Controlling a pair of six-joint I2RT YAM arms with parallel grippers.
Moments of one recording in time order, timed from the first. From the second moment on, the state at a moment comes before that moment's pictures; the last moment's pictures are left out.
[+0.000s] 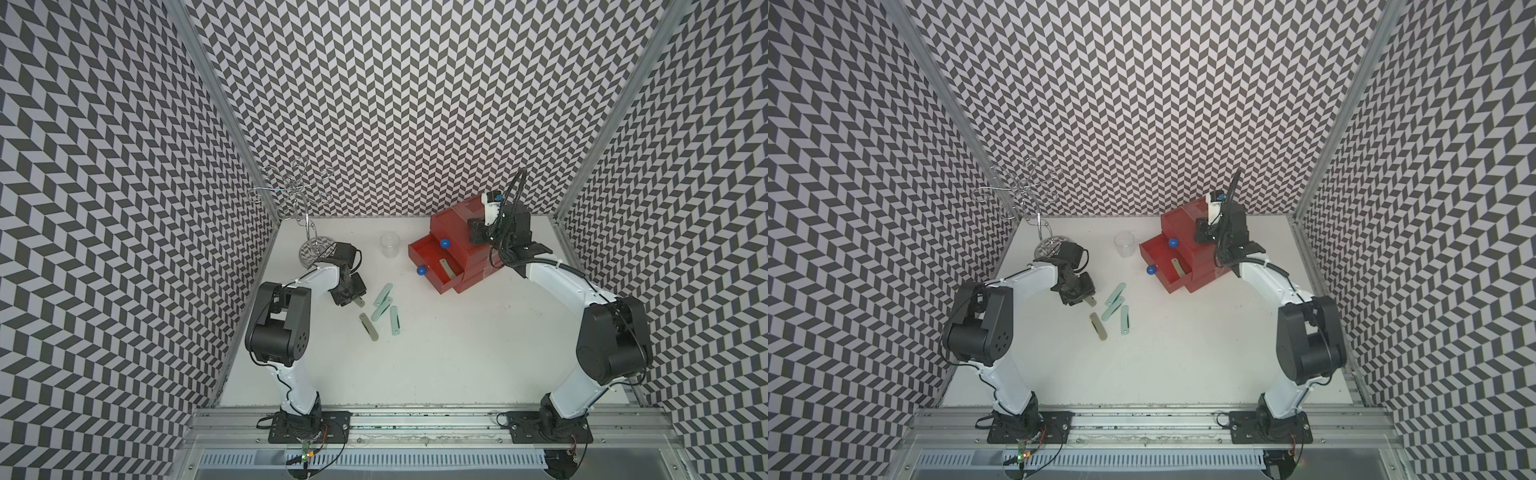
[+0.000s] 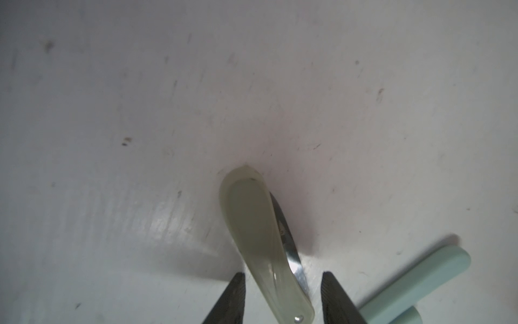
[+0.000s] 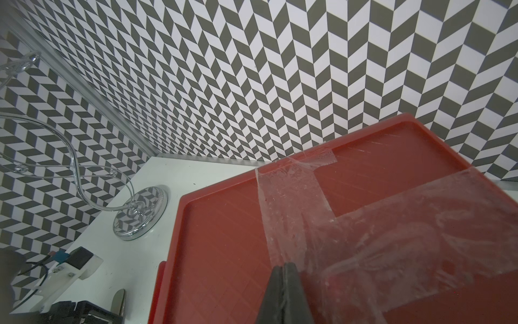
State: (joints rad) left arm -0.20 1.83 1.16 -0.62 0.06 -0.68; right arm 0.25 1.71 1.28 0.01 -0.22 0.21
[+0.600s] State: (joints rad) left arm -0.20 1.94 1.32 -0.75 -0.01 -0.70; right arm 0.25 1.71 1.27 0.02 -0.22 0.21
